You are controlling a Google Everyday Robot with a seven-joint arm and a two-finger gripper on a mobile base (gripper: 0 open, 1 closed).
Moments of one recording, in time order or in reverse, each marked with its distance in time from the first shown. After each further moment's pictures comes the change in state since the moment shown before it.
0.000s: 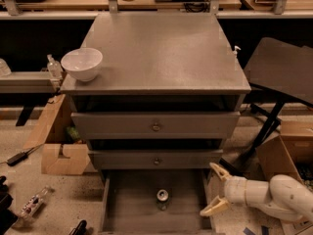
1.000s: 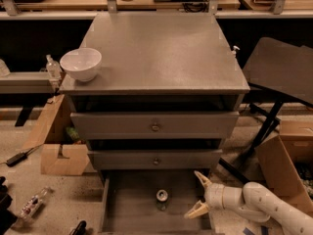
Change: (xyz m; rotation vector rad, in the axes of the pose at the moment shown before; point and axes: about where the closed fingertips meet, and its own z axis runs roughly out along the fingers) arm 0.078 0.005 0.102 -0.035 -0.024 0.025
